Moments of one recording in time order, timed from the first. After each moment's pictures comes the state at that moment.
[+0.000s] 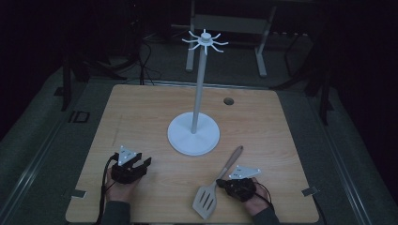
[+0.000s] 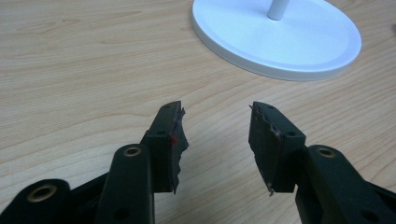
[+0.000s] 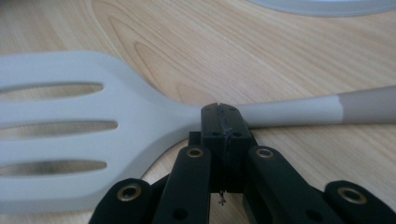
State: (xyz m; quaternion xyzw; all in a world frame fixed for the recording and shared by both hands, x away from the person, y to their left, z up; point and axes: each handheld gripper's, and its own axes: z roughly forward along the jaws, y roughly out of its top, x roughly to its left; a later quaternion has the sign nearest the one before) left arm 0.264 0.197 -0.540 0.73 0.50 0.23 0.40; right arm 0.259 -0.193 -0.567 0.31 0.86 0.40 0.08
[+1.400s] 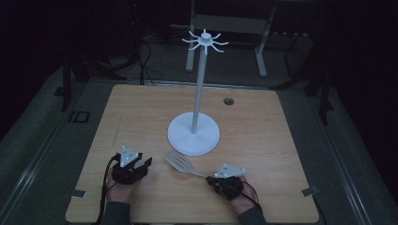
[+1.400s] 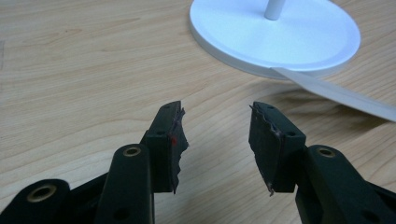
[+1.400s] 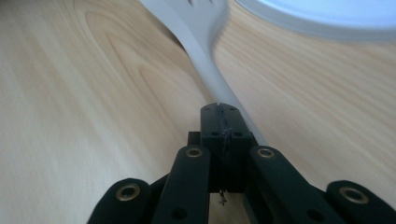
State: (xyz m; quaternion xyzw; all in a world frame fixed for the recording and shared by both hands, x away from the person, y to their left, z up) left arm 0.261 0.191 -0.535 0.74 0.49 0.24 0.39; right arm 0.260 -0.157 -0.565 0.32 0.86 0.39 0.11
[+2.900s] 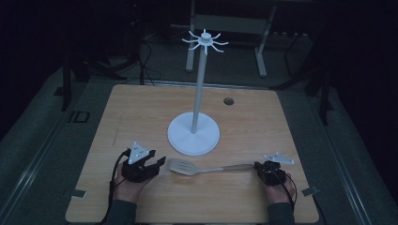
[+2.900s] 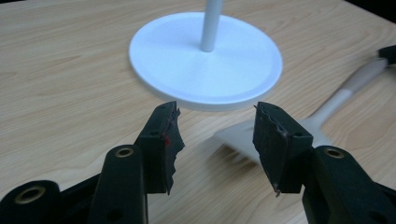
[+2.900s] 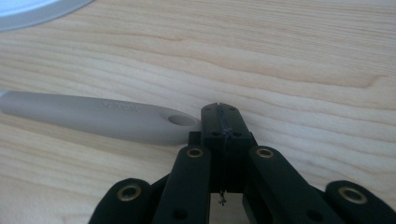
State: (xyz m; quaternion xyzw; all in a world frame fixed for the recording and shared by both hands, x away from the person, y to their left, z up) left arm 0.260 0.160 -0.504 0.76 0.44 0.20 0.43; right arm 0.296 -0.281 -0.561 0.55 0.74 0.33 0.21
